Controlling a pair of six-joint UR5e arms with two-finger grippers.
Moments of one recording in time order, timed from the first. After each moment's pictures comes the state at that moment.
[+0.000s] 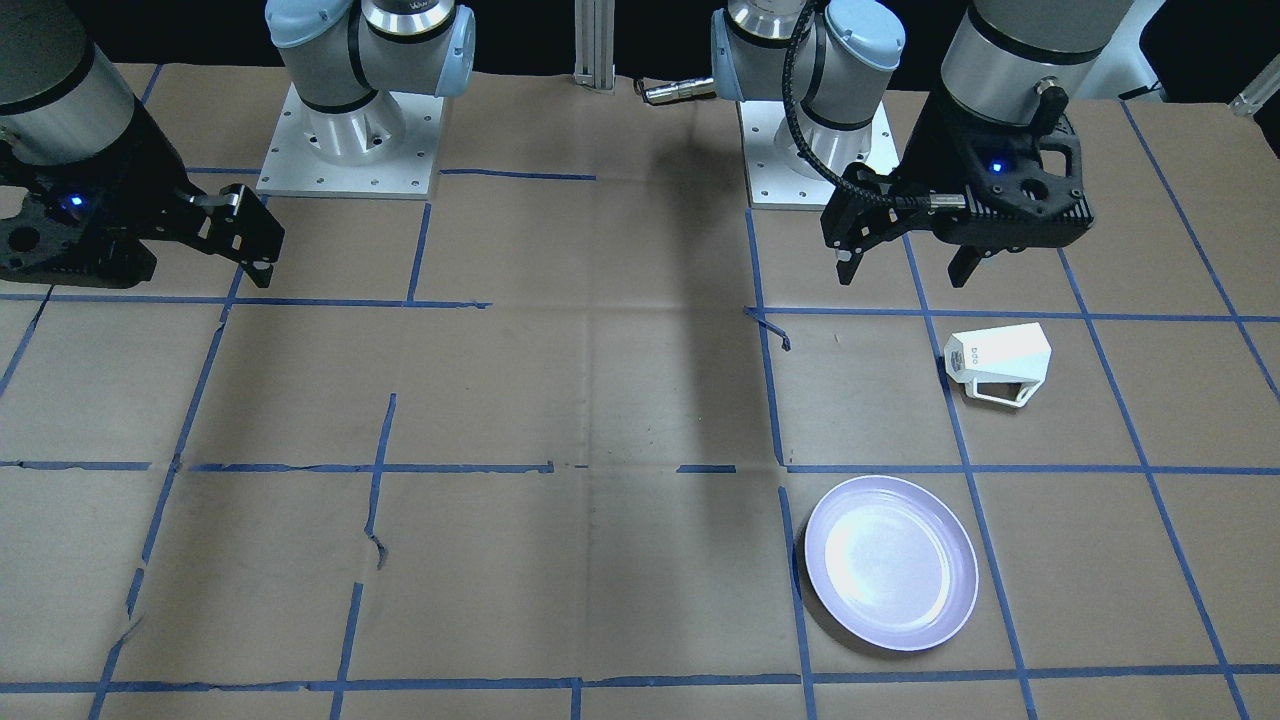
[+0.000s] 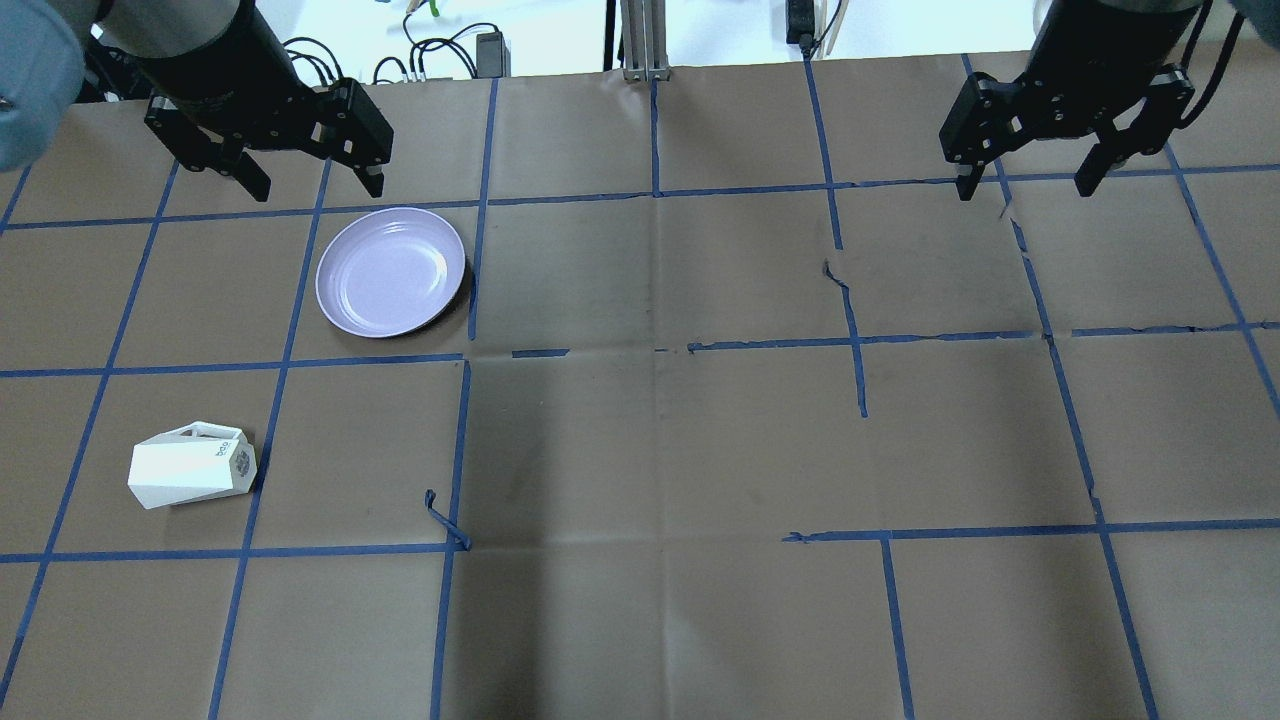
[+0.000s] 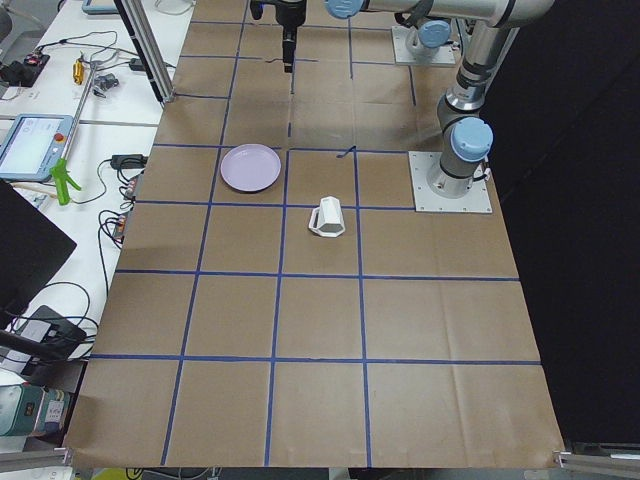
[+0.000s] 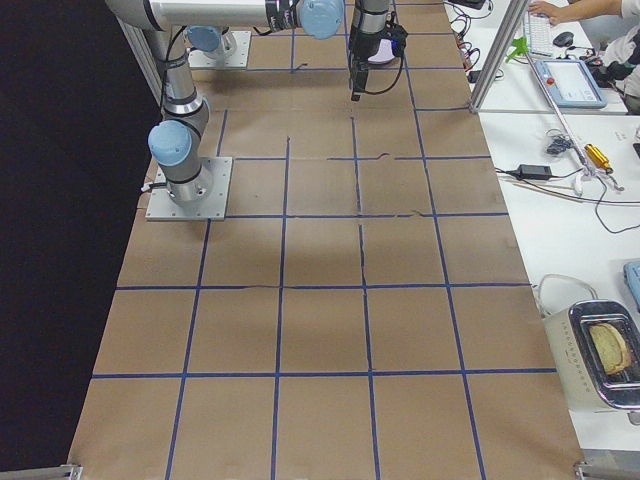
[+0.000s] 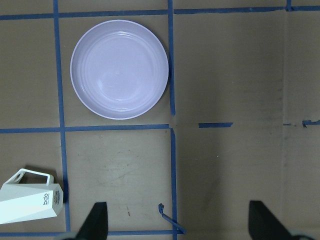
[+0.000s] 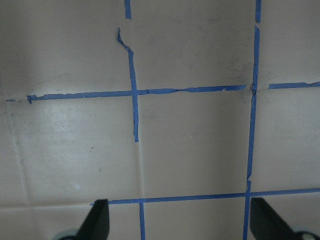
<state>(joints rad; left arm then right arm) -1.55 -1.62 -1.46 -1.57 1.57 0.04 1.47 -1.48 1.43 -1.44 -1.60 -0.06</state>
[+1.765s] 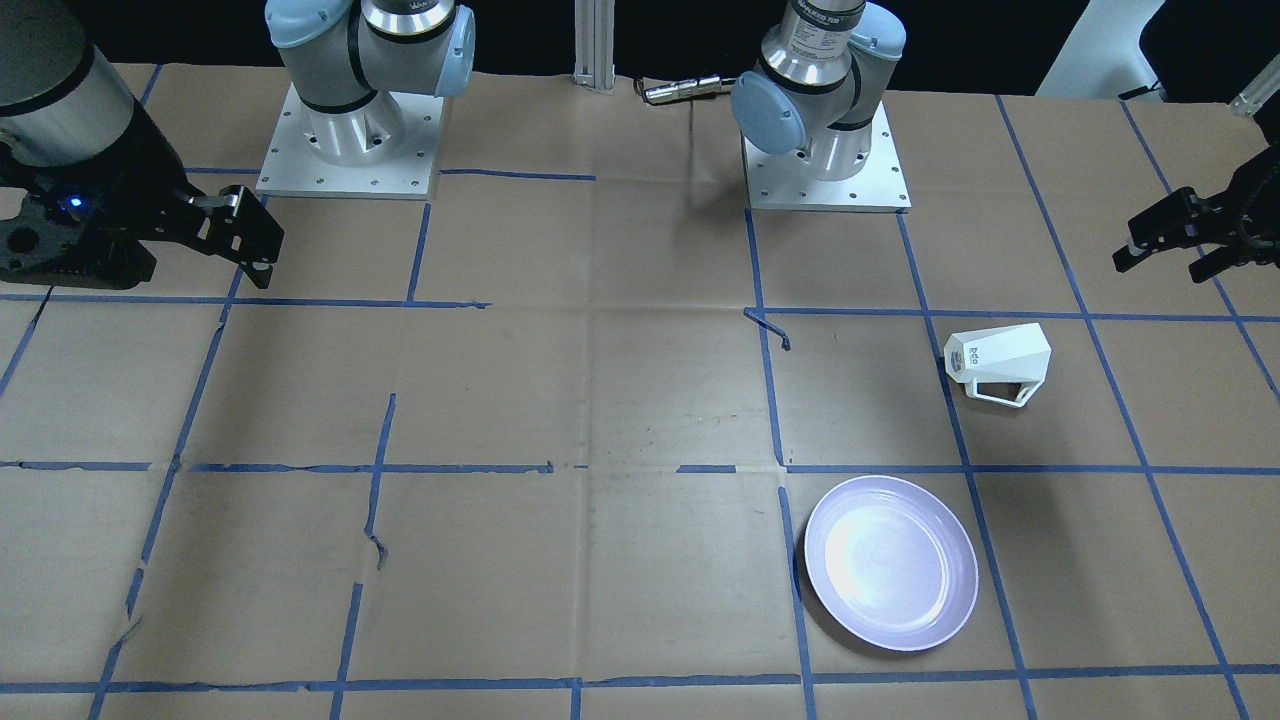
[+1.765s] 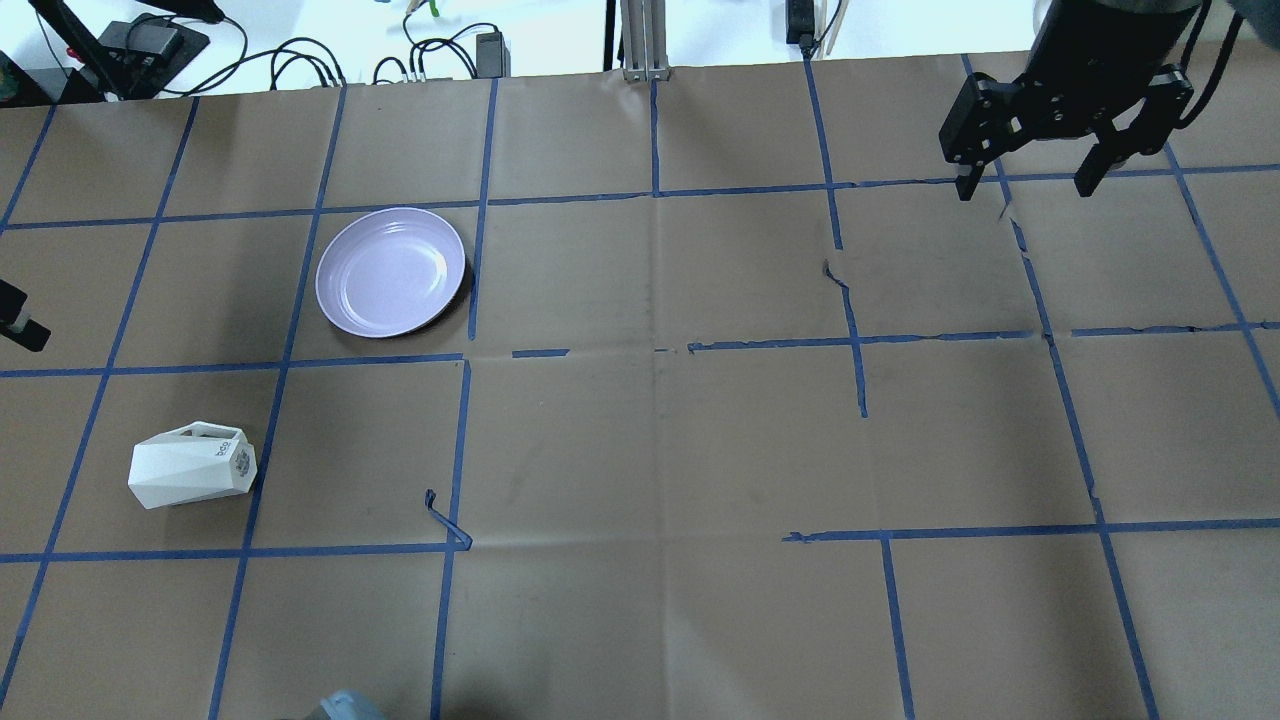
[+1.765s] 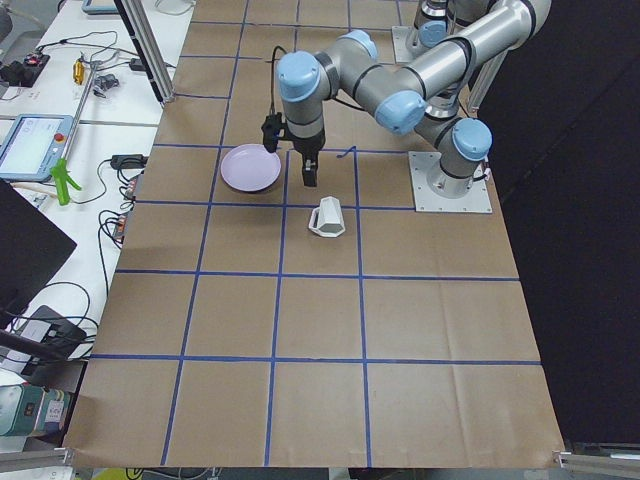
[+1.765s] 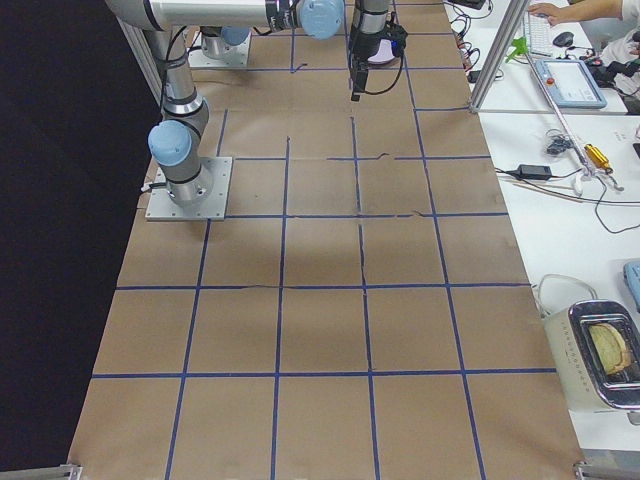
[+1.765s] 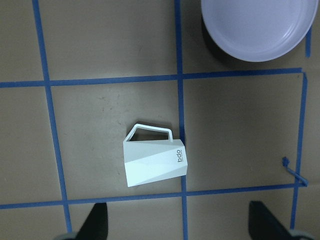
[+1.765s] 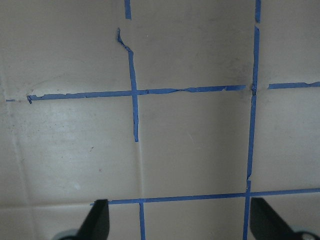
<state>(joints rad) -0.80 -1.64 -1.65 -1.62 1.52 0.79 1.47 -1.48 1.43 -1.44 -1.60 -0.06</state>
